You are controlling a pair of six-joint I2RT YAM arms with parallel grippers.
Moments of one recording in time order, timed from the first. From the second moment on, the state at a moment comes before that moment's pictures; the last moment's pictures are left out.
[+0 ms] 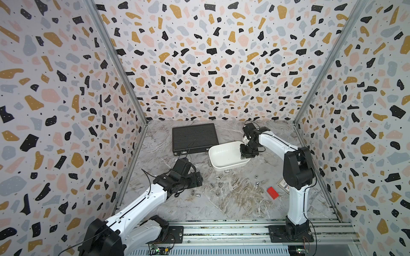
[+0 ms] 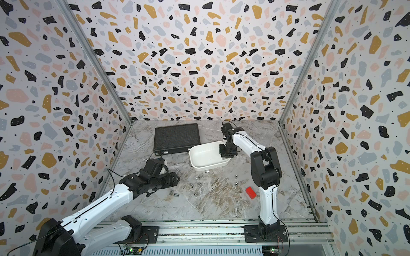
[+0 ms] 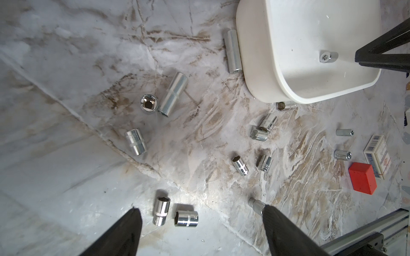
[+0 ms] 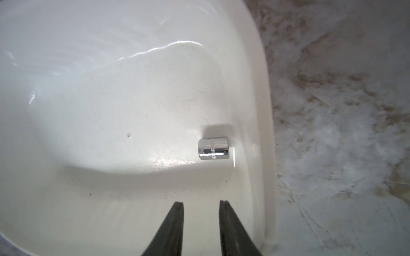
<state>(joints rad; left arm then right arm) -0.52 1.04 0.66 -0.59 0.10 -0.65 0.41 2.05 1.68 -1.00 -0.17 0.36</state>
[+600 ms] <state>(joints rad) -0.52 1.08 0.72 -0.65 0.03 -0.63 0.42 1.76 1.52 -0.97 -0.19 0.36</state>
